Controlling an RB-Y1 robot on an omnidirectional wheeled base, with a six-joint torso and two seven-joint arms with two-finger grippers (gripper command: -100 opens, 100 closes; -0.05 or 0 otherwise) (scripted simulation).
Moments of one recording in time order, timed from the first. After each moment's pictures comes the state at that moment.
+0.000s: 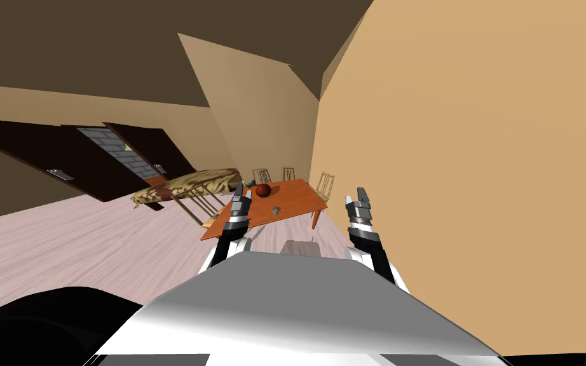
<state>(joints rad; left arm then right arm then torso) 0.48 0.02 0.03 -2.23 0.01 -0.44 -0.10 0.51 0.01 -0.04 -2.26 0.03 -0.39 0.06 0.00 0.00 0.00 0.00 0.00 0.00</state>
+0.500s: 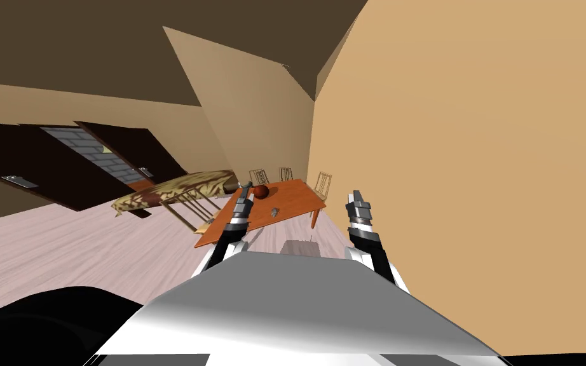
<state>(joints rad) 0.50 0.13 0.01 -2.21 0.02 -0.40 -0.10 0.51 0.01 -0.04 -2.26 0.03 -0.39 0.06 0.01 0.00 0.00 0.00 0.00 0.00</state>
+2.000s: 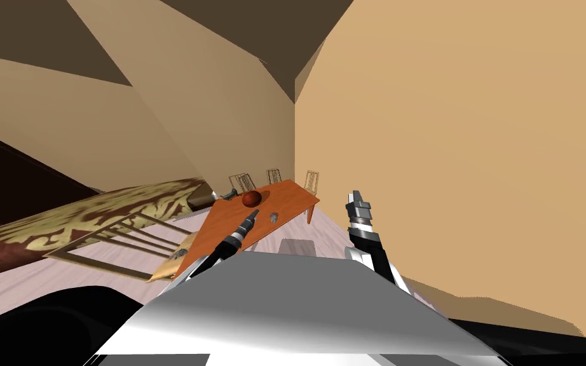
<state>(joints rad) 0.65 0.55 -0.09 -2.06 0.13 -0.12 -0.08 0.51 0.01 -0.04 -2.26 0.03 -0.39 0.06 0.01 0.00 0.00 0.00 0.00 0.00</state>
